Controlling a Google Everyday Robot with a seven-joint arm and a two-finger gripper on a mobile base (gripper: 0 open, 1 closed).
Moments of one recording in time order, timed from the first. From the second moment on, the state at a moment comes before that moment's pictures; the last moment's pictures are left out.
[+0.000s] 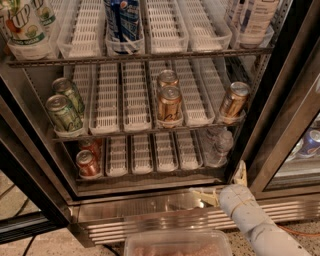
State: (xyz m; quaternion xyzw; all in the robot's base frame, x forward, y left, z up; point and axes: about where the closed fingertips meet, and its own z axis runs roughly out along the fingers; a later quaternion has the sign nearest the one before) arm 0.525 -0.204 0.624 -0.22 0.75 -0.01 0.62
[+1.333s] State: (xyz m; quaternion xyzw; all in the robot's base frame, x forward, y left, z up) arm 0.553 -0.200 0.632 -0.19 0.71 -0.04 0.67
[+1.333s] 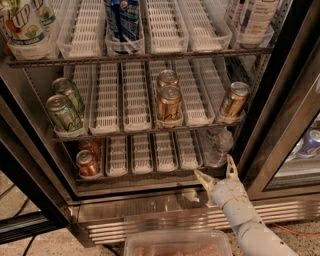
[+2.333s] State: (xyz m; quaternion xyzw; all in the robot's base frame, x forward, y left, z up) arm 0.571 -0.221 0.645 -0.17 0.70 -0.07 0.69
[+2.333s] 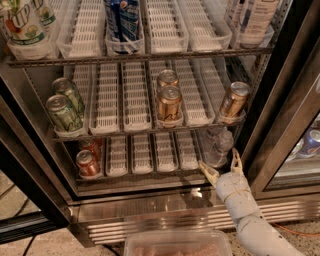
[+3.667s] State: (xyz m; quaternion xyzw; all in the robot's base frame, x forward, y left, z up) arm 0.604 -0.244 0.640 -0.14 0.70 -0.10 0.70
